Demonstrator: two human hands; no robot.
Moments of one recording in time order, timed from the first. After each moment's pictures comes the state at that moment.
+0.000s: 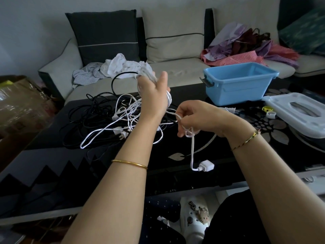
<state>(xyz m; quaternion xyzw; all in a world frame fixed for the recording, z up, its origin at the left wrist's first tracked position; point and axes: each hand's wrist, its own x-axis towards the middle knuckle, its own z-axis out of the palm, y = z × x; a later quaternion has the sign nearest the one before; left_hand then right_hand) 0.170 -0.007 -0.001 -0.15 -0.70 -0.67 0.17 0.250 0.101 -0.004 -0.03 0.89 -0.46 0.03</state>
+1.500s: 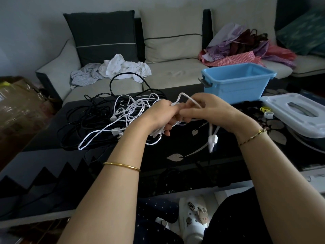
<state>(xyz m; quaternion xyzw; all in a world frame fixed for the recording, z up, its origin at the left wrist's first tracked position) 0.182 -0.018 -0.009 -0.24 -0.82 -0.48 -0.22 0.247 0.132 -0.009 -0.04 0.88 -0.47 -0.07</state>
